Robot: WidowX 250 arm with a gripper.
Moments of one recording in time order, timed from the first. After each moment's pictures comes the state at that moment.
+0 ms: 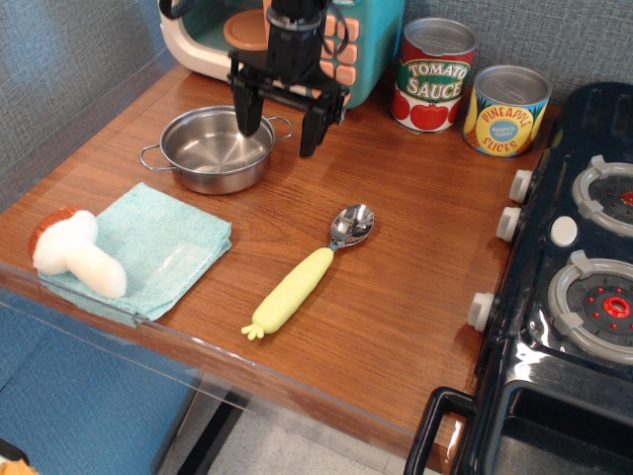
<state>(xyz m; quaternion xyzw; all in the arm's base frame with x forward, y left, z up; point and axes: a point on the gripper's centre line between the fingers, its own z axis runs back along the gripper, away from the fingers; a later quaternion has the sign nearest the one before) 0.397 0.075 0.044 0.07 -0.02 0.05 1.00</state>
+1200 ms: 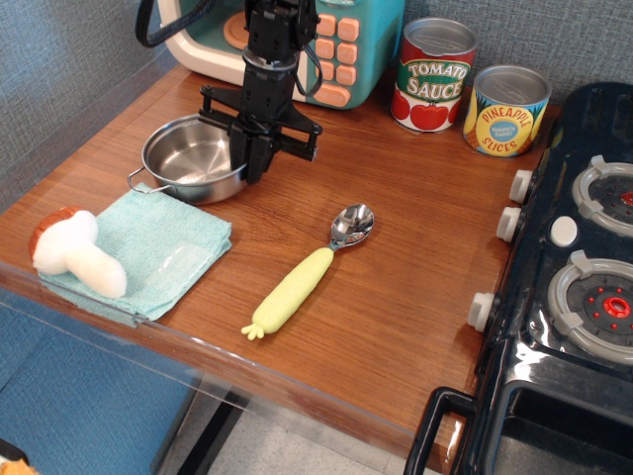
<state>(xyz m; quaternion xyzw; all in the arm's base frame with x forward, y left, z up) 0.373 0.086 0.026 0.08 0.01 0.07 0.99</state>
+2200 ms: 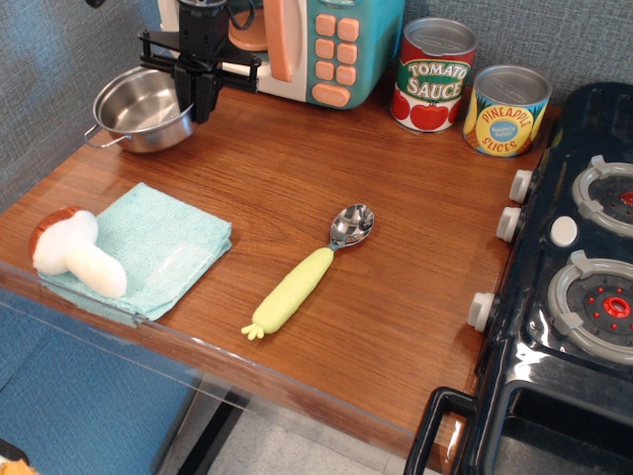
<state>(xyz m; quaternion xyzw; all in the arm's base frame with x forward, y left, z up) 0.396 0.161 0.045 0.09 -0.02 0.15 0.98</state>
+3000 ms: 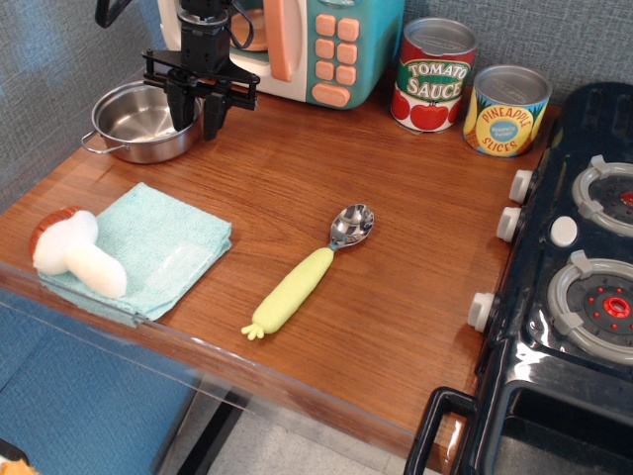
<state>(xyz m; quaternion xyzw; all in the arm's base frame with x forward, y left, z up) 0.398 0.162 0.030 0.08 0.00 0.13 0.99</state>
